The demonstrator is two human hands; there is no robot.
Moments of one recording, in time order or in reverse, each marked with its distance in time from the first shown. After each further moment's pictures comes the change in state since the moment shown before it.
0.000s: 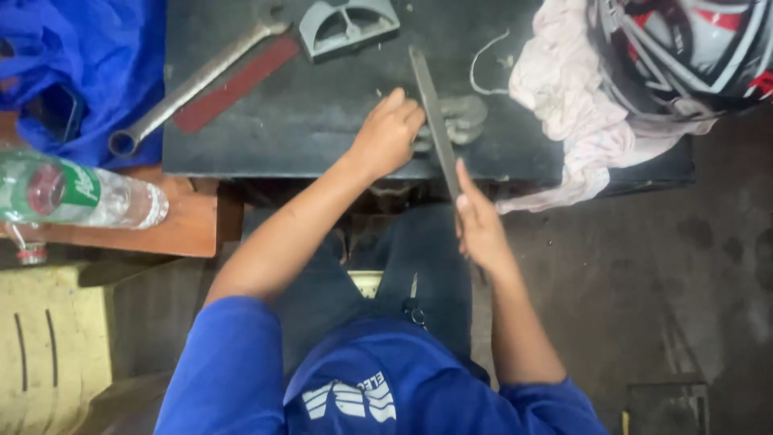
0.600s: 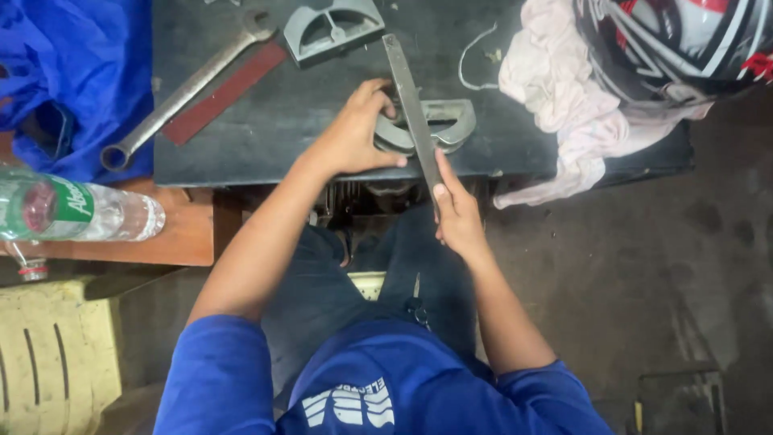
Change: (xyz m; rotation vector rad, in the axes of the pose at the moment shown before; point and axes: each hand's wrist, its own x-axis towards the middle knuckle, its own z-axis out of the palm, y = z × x) left_hand 0.010 -0.006 -0.072 -0.512 -0.368 -0.327; right_hand 0.009 -0.021 0.018 0.077 0.004 0.094
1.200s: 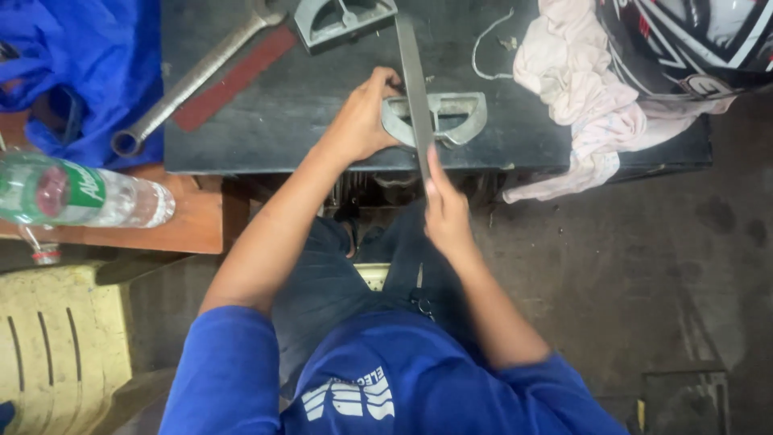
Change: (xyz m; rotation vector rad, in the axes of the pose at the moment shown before) left_hand 0.002 -0.005 0.006 -0.061 0.150 0.012; right_hand 0.005 0.038 0.037 -0.074 0.107 -0.395
